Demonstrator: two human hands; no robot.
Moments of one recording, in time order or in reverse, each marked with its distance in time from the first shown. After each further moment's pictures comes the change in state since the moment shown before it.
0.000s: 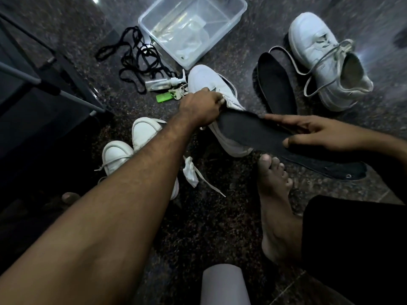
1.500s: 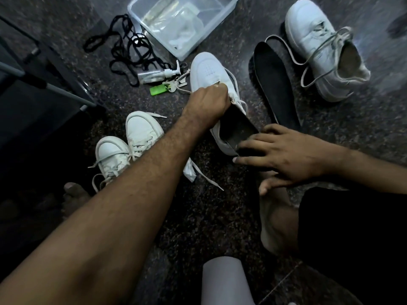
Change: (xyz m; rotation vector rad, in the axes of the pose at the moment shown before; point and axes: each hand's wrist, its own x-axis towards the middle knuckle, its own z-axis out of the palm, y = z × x) left_hand -0.016 0.026 0.003 0.137 0.158 0.169; right_hand 0.013 -0.003 0.054 -1.331 -0.073 -0.486
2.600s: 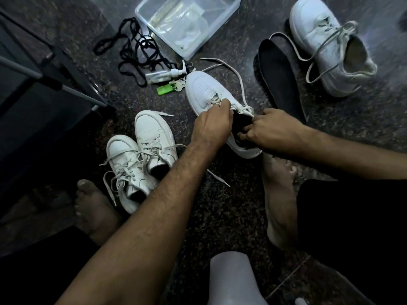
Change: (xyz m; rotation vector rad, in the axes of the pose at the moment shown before) left_hand -0.044 0.022 0.029 -0.219 0.068 -0.182; right_hand 0.052 0.006 -0.002 -0.177 -0.158 0.243
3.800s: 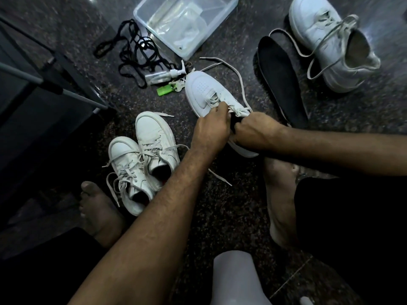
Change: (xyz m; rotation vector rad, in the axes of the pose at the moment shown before) left_hand -0.009 -0.003 0.008 -0.099 -0.003 -0.025; right_hand 0.037 -0.018 0.003 -0.097 -0.103 0.039
